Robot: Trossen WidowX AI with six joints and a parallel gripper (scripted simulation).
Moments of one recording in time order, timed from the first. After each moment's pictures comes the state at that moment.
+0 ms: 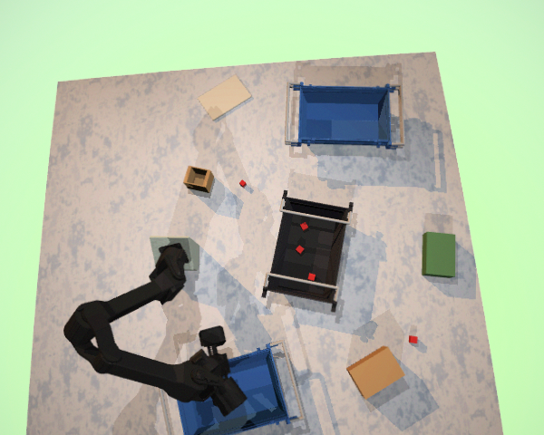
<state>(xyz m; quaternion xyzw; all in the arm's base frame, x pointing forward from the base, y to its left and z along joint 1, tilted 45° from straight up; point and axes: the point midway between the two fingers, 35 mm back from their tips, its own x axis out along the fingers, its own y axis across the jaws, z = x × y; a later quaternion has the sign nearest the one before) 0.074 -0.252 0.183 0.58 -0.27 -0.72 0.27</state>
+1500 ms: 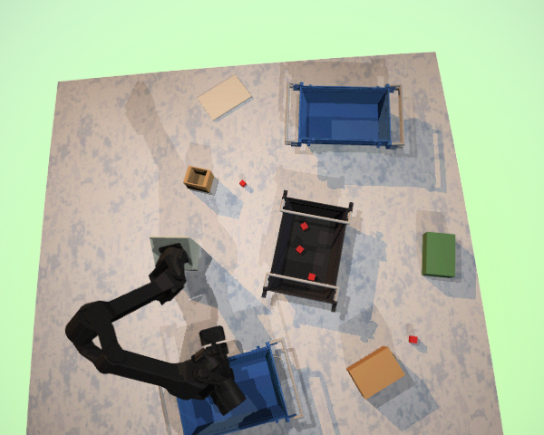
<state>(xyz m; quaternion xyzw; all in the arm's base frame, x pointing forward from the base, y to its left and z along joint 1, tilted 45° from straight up) 0.070 -0.260 0.173 0.58 -0.27 -0.72 0.27</state>
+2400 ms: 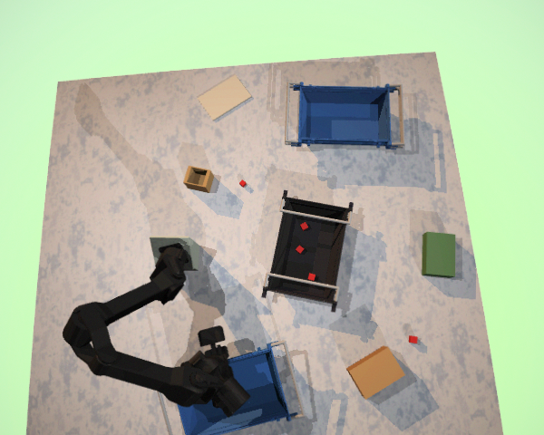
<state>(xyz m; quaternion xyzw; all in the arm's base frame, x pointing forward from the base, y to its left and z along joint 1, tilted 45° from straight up) 0.080 -0.238 0.196 0.58 -0.27 -0.72 0.26</state>
